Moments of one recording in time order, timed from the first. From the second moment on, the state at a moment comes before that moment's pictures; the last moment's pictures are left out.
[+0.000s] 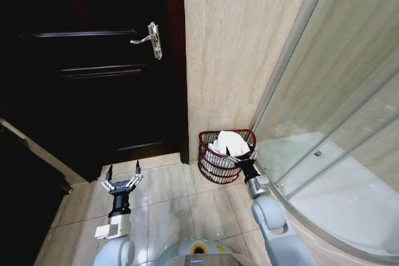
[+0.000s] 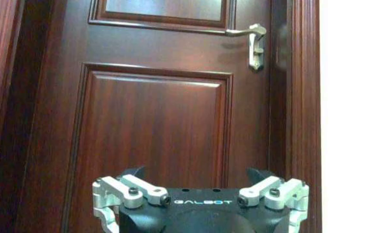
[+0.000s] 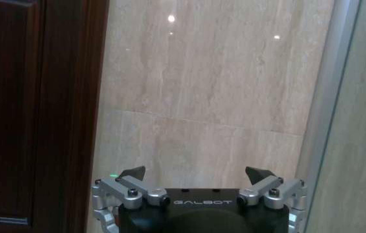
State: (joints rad) left arm 1.70 -1.61 -0.70 -2.06 -0.16 -0.43 0.06; right arm -1.42 1.37 0.46 2.05 0.01 -0.06 0.02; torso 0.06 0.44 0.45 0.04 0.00
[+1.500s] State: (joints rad) left arm 1.70 -1.61 -0.71 -2.05 -0.12 -0.48 0.05; right arm -1.49 1.35 0.49 2.07 0.07 -0.04 0.03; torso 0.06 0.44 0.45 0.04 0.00
